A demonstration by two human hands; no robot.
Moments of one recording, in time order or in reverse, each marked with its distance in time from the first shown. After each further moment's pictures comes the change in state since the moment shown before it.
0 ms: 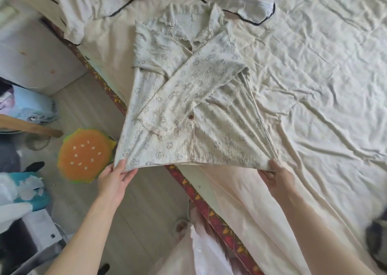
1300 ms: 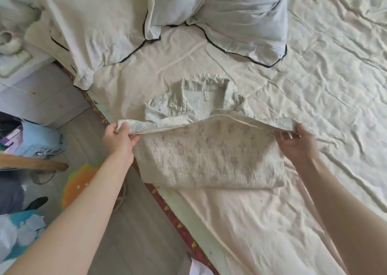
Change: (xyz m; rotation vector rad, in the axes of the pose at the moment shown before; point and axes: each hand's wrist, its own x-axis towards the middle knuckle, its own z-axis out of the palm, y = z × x) left_hand 0.096 0.151 0.176 0.070 0.120 0.308; right_hand 0.062 -0.156 0.189 0.460 -0.223 -0.050
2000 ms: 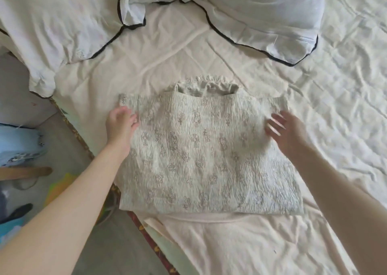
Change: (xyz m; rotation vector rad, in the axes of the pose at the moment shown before) left_hand 0.114 -0.016 0.121 0.301 -0.193 -0.009; right_hand 0.142 0.038 0.083 -0.690 0.010 -0.075
